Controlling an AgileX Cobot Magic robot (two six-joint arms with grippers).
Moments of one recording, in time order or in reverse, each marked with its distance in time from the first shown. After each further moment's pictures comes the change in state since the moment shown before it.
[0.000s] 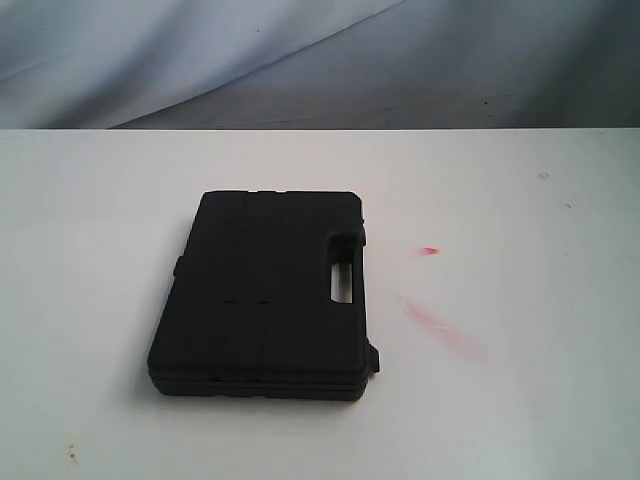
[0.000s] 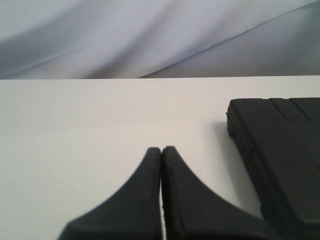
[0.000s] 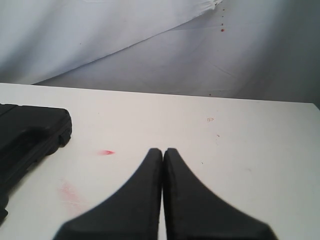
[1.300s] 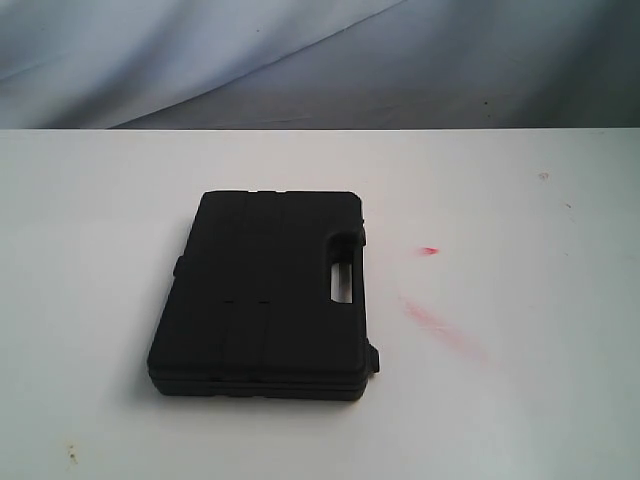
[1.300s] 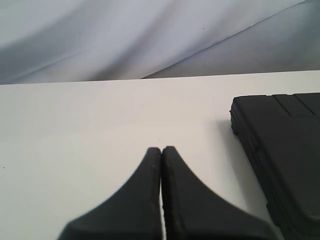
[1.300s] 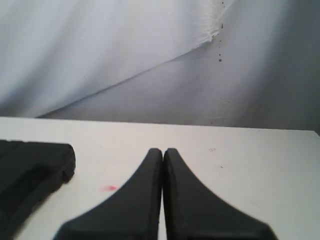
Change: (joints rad) left arm 0.000 0.000 0.000 0.032 0.000 0.002; right arm 0.000 0.000 0.000 0.022 -0.106 0.005
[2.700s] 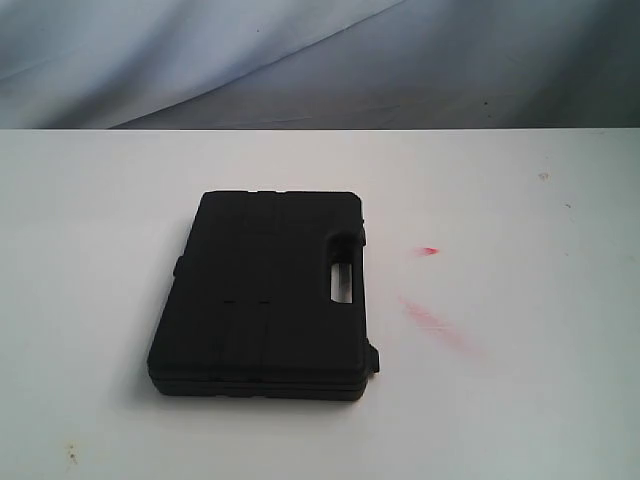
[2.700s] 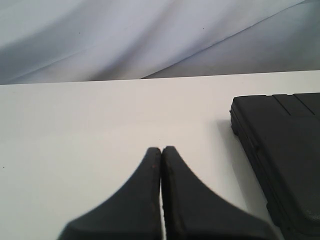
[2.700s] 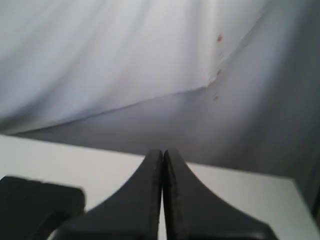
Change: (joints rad) left arm 0.000 0.000 0.000 0.002 0.000 0.000; right arm 0.000 0.452 -0.909 0.040 0.580 -0.090
